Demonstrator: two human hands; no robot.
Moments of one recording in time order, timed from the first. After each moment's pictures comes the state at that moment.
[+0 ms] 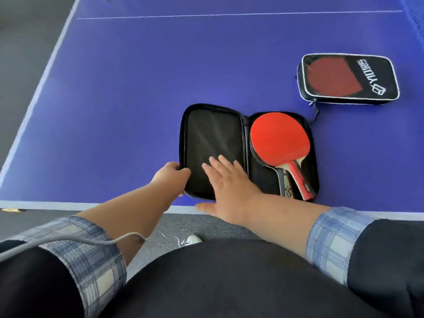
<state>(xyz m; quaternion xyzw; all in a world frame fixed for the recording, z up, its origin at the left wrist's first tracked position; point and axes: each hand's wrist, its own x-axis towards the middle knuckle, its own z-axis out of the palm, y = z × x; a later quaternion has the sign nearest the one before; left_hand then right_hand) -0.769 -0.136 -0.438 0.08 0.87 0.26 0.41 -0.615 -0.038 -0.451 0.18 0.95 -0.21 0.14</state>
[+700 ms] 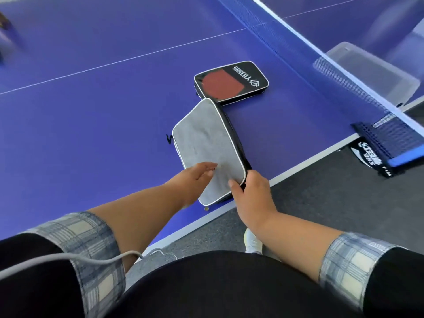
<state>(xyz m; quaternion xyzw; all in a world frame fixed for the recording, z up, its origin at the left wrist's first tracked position) -0.690 -0.041 -0.408 0.55 0.66 0.15 0.49 -0.502 -0.048 -0.413 0.68 0.63 -0.31 -0.21</state>
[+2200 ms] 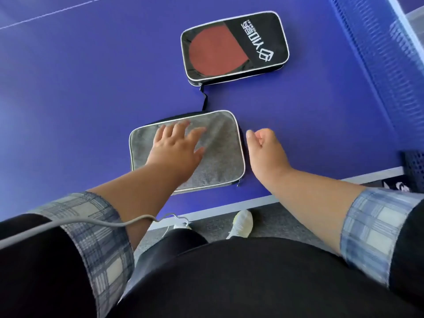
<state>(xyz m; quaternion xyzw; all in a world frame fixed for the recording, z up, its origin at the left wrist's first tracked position) -0.588 0.102 -0.460 0.61 0.79 -0.04 0.08 -0.384 0.192 -0.470 0.61 0.62 -0.48 -0.12</state>
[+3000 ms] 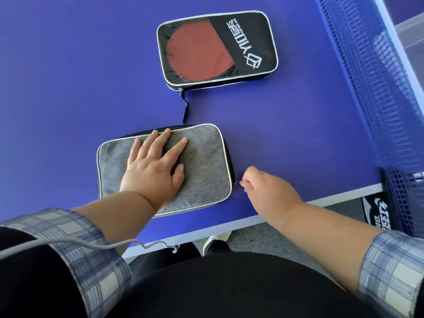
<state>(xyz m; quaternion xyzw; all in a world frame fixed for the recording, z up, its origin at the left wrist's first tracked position) -0.596 0.099 -0.490 0.62 0.78 0.02 0.08 -0.335 0.190 -0.481 0.44 0.85 -0.27 0.12</state>
